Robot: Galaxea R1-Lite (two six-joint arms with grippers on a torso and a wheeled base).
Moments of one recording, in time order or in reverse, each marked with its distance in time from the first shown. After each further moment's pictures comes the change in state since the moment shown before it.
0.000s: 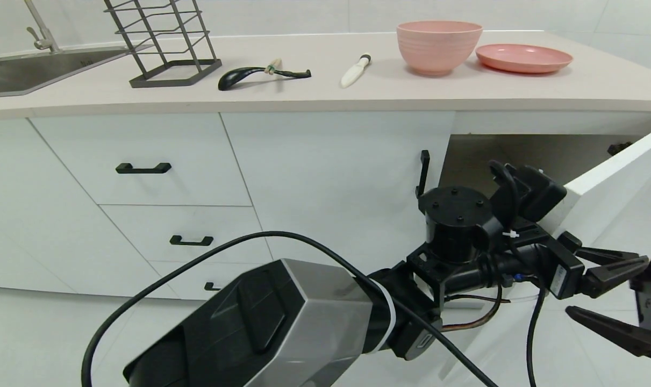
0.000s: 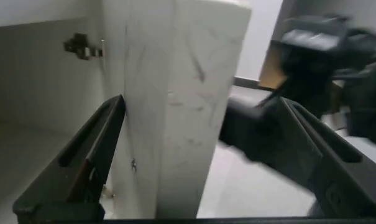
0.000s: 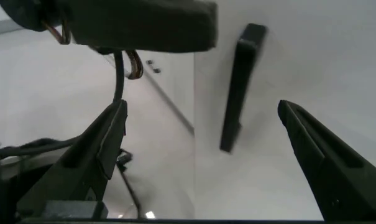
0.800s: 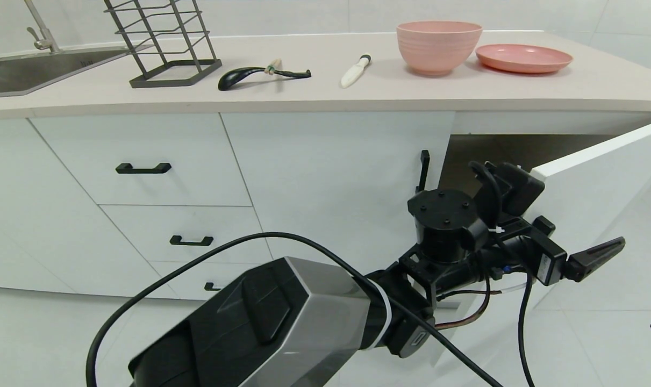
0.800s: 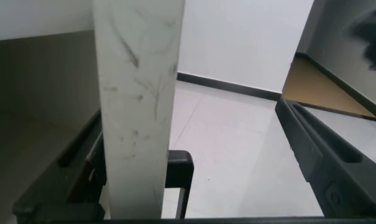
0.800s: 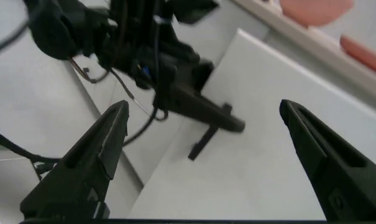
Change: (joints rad) left arm 0.010 0.008 0.030 -0.084 0.064 0.005; right arm -0.139 -0.533 0.068 0.016 0.004 -0.024
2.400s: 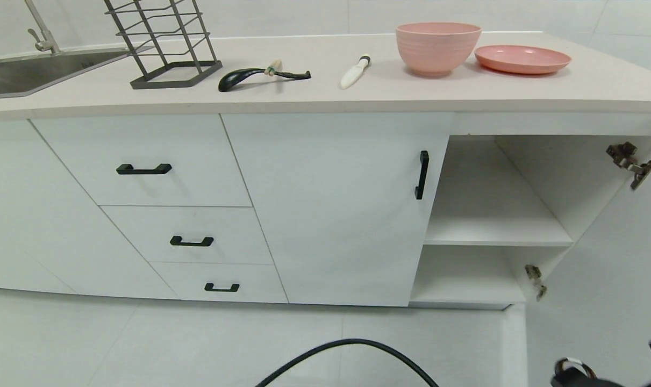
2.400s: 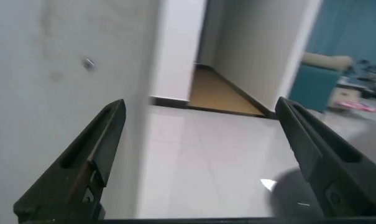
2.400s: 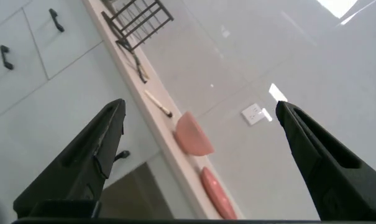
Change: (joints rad) left arm -0.325 0.288 -0.203 -0.173 -0.005 -0.106; right arm 0.074 -0.284 -0.349 0.007 -0.135 -0.005
